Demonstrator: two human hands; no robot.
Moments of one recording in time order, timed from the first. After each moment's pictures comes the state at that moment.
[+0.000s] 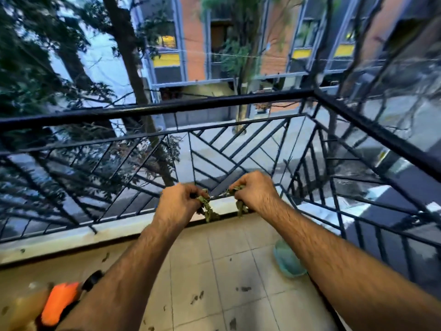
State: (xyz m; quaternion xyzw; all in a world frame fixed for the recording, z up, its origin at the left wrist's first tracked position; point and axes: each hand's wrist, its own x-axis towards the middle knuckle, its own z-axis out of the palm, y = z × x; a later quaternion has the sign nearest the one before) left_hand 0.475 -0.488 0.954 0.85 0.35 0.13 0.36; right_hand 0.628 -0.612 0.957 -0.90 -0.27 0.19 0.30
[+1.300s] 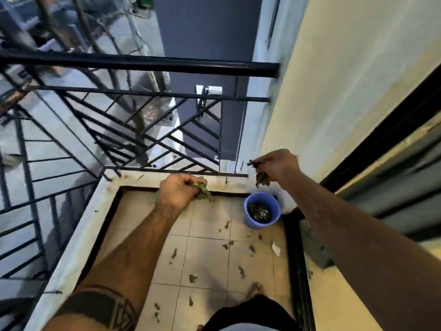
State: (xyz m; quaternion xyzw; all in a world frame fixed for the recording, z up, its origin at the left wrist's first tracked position) left_hand 0.604 -0.749 0.855 0.84 -0.05 -0.23 0.50; right_hand 0.527 -0.998 0.887 -0.80 0.41 0.04 0.44
